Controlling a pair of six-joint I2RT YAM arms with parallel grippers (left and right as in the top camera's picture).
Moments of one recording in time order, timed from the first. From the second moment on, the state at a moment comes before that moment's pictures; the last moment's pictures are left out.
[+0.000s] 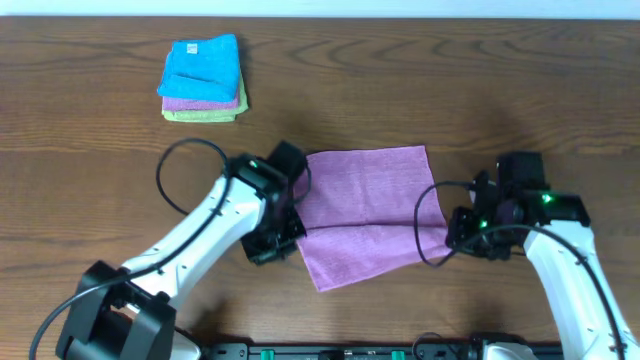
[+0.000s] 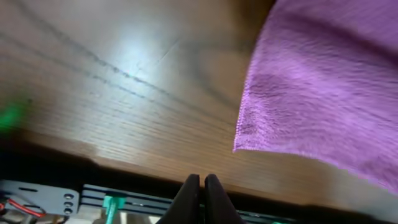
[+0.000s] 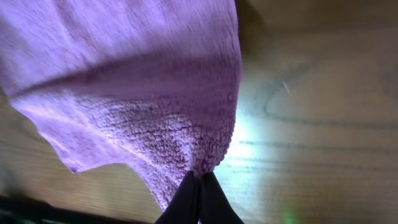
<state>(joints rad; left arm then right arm) -0.58 1.59 1.06 -1.16 0.28 -0.97 -0.04 1.26 0.82 -1.06 -0.30 0.20</state>
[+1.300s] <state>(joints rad) -0.59 1.72 1.03 -0.47 0.05 -0.96 0.17 1.70 1.16 -0.63 -0.19 -0.04</state>
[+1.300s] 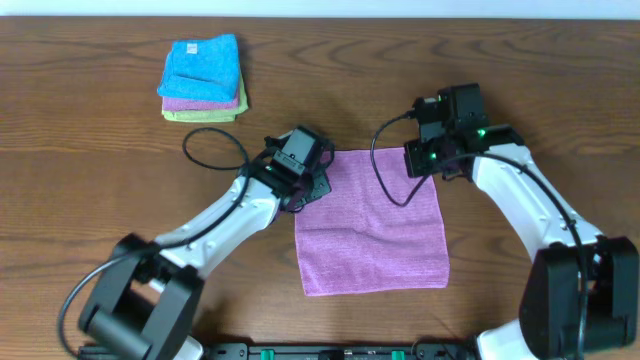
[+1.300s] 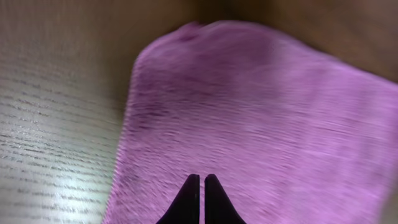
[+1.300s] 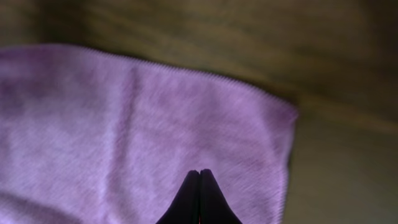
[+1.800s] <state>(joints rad) -0.59 1.80 1.03 -0.40 0.00 -1.17 0.17 1.91 1.18 -0.71 -0.09 0.07</state>
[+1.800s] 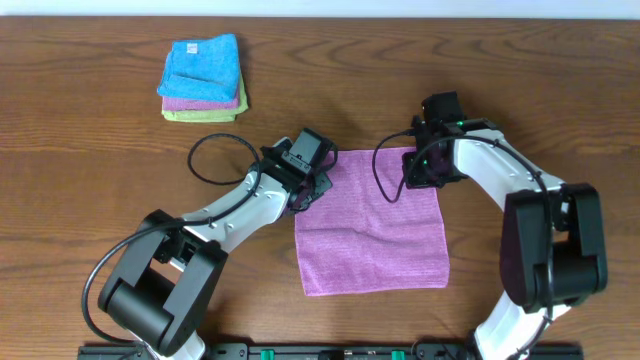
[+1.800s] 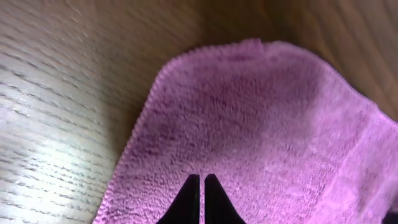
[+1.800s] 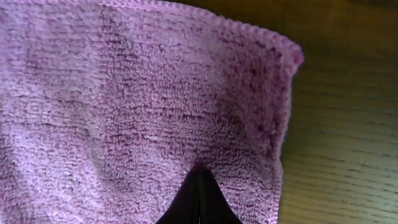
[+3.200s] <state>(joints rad) -0.51 2.06 1.28 -0.30 -0.11 -1.14 0.16 1.95 1.20 -0.52 0.00 0.25</state>
